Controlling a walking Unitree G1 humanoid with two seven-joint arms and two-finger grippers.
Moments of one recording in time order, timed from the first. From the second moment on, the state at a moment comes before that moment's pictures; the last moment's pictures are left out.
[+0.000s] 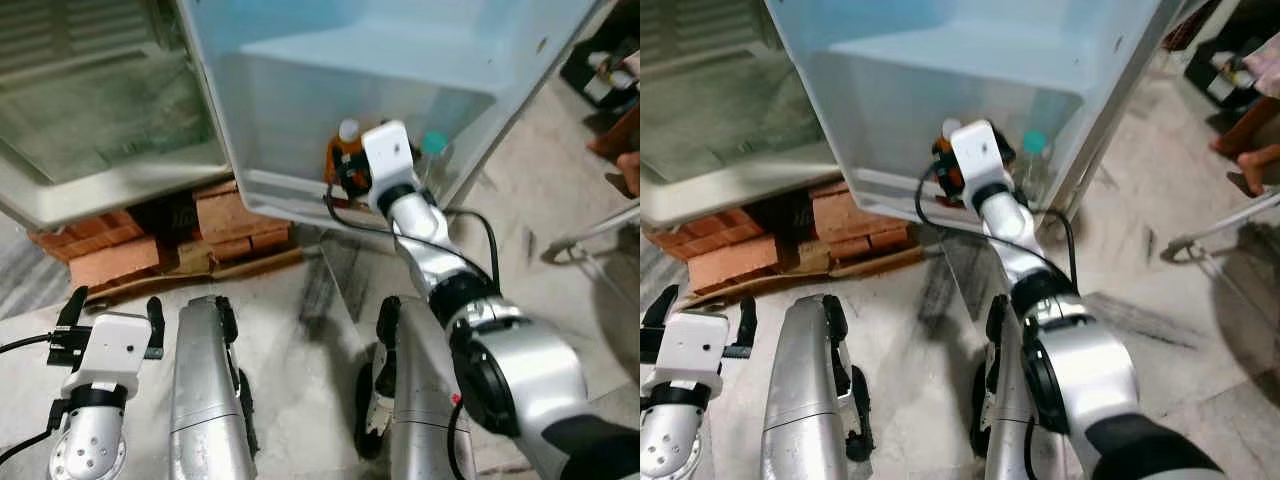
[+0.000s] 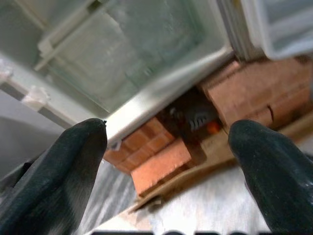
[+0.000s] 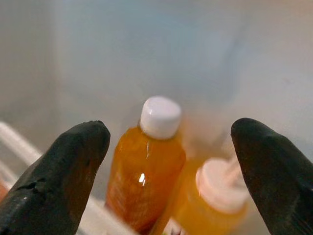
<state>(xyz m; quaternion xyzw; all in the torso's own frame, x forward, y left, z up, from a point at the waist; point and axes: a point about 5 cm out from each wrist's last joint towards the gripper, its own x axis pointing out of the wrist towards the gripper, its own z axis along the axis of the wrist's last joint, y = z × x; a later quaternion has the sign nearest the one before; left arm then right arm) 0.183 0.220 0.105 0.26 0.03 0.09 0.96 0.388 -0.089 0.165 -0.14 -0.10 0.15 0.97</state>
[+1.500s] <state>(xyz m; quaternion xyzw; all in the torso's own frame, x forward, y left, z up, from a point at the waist) 0.210 0.215 0.095 0.18 -0.01 0.13 0.98 0.306 -0.134 0.102 -0.03 -0.02 0.10 0.99</state>
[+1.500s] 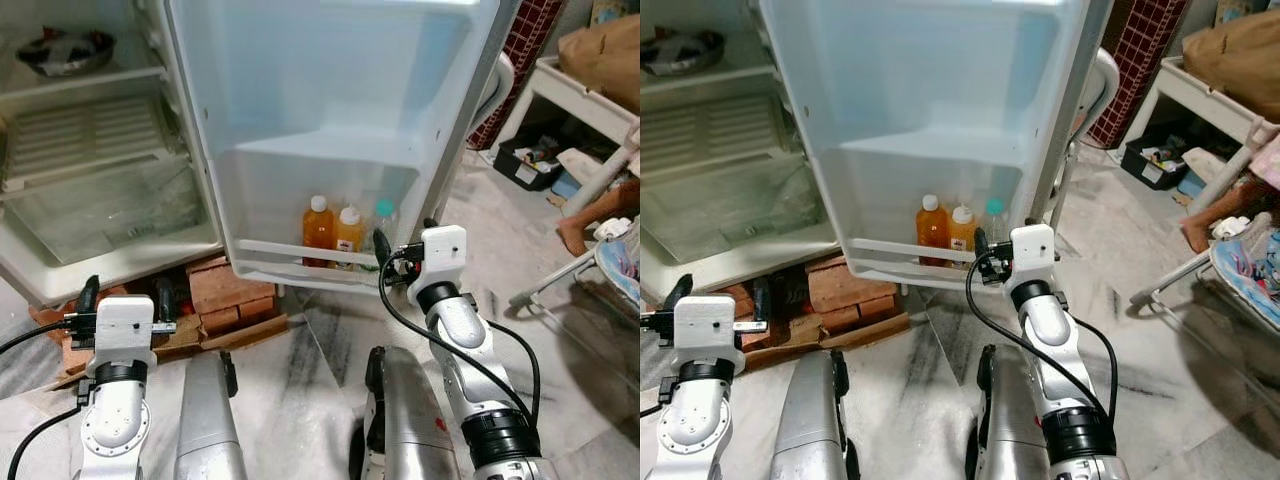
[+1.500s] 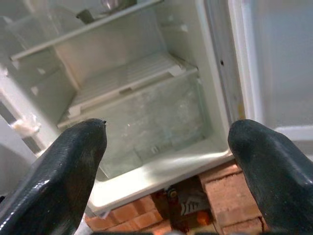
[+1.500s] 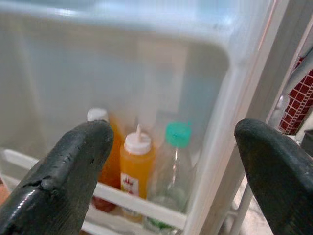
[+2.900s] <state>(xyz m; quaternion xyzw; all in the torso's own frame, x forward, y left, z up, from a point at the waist) 0.218 0.210 0.086 0.18 0.00 0.12 0.98 0.292 -0.124 0.096 -0.03 -0.01 0.16 0.99</state>
